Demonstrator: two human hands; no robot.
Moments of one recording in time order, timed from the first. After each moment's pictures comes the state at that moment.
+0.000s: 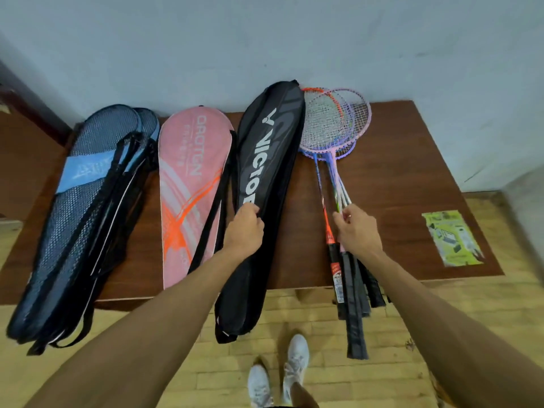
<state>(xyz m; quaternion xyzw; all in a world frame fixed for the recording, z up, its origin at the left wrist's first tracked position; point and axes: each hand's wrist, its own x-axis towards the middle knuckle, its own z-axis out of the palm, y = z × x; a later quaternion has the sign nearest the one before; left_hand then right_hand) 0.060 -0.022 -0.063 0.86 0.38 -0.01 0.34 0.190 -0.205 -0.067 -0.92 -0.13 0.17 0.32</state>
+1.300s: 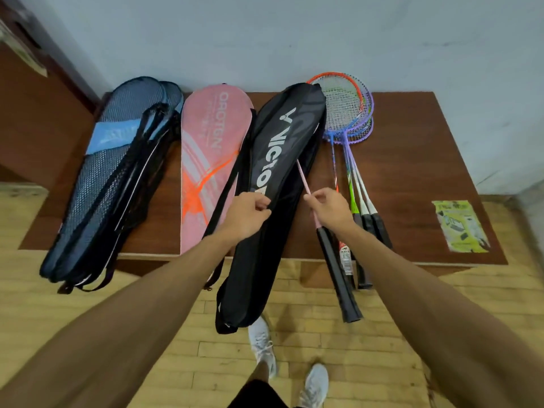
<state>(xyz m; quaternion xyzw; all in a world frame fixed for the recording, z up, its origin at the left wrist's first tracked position) 0.005 -0.032 -0.054 0.84 0.35 0.04 0.42 0.141 -0.170 -0.067 -0.87 -0.22 0.25 0.37</state>
